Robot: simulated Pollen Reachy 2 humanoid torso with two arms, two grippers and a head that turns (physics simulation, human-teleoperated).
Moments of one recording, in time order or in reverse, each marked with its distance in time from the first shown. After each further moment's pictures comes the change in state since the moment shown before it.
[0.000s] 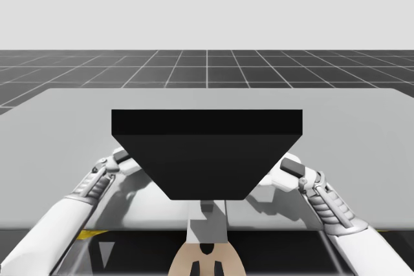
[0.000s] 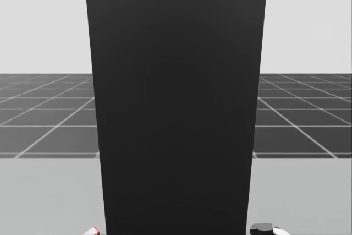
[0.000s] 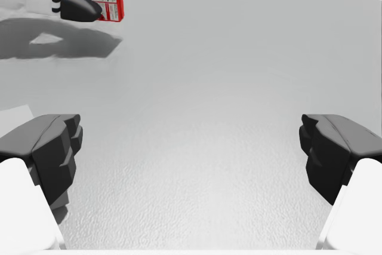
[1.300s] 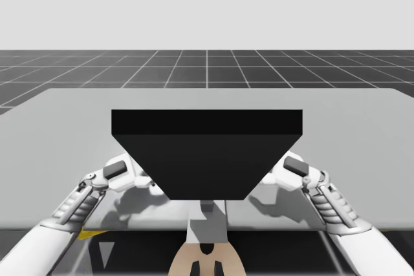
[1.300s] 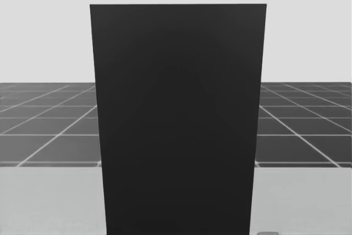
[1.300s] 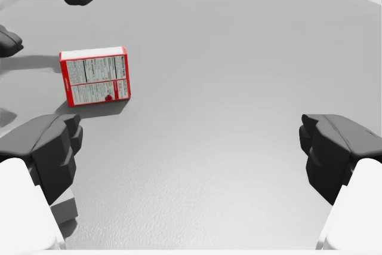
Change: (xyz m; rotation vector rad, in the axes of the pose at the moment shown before) left arm 0.012 -0.036 0.030 -0.176 -0.102 -0.021; right arm 0.005 -0.003 0.004 0.005 -0.031 -0.050
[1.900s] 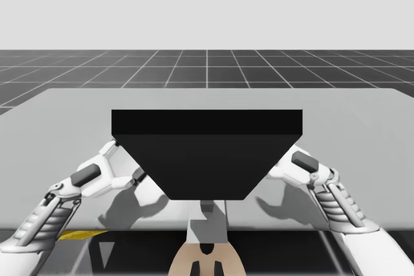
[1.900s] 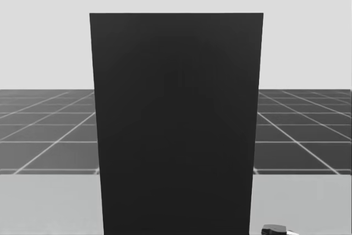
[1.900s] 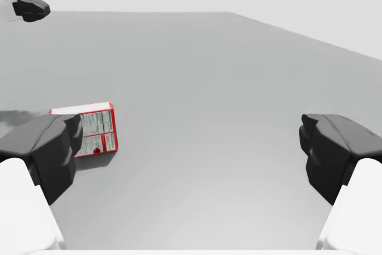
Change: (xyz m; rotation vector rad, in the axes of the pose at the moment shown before) left arm 0.018 -0.001 0.047 0.126 -0.146 -0.026; right arm 0.016 -0.006 0.006 -0.043 -0.117 -0.021
